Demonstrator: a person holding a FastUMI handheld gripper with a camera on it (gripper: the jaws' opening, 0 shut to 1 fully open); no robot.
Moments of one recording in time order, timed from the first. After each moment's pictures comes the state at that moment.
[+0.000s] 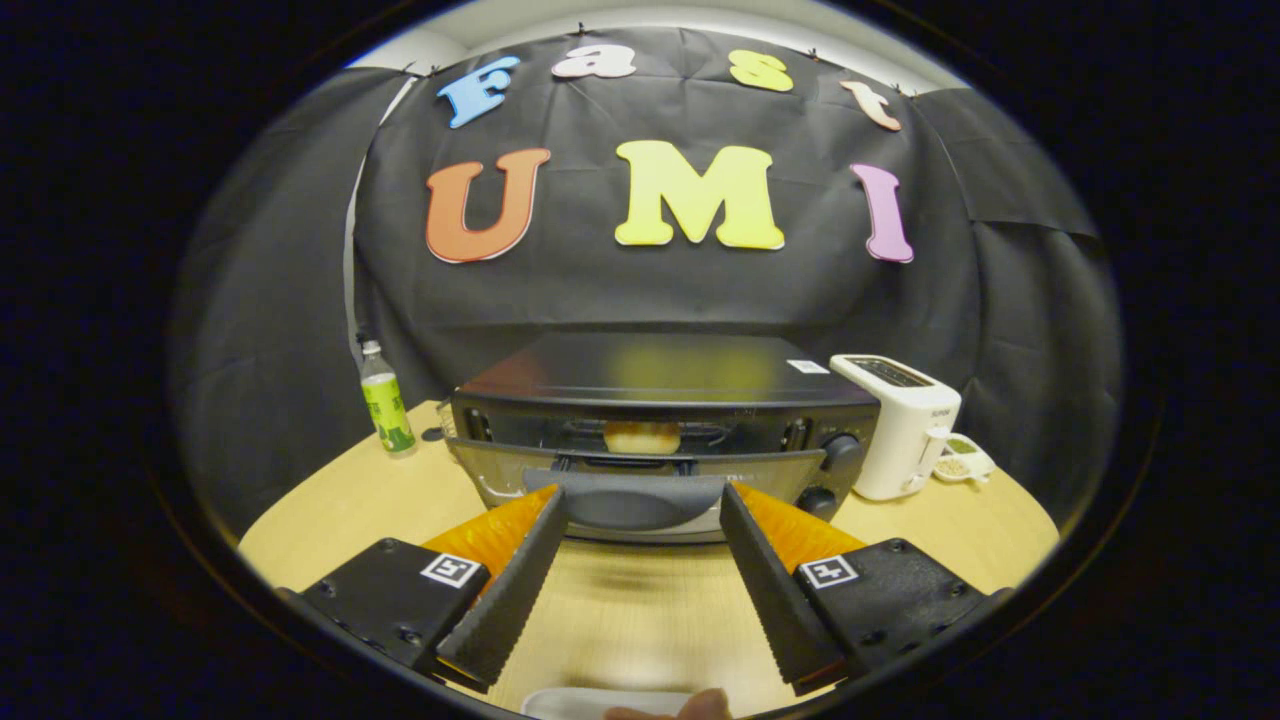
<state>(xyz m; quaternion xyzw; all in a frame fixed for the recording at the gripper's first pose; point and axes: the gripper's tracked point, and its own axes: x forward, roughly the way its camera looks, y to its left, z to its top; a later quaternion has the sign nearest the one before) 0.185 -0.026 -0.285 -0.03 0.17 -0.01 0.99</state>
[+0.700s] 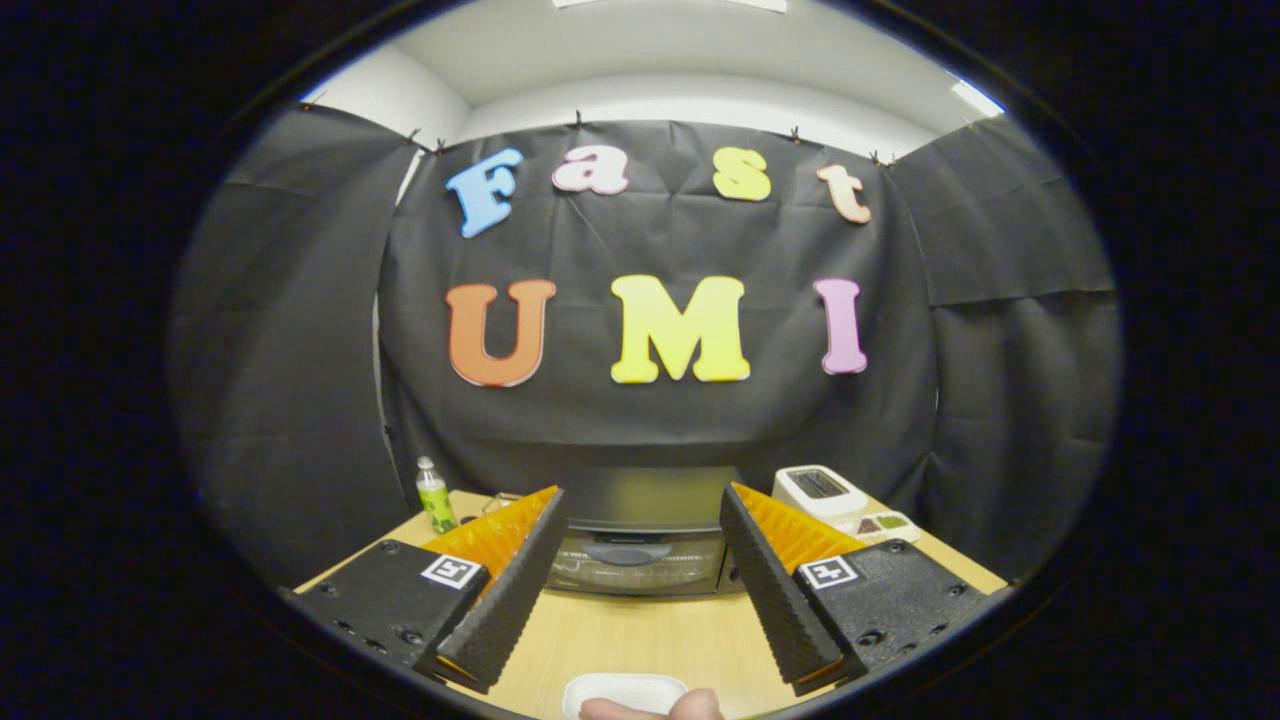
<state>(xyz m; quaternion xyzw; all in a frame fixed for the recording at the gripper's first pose) 0.055 -0.007 -0.055 -0.03 0.03 -0.01 1.00</state>
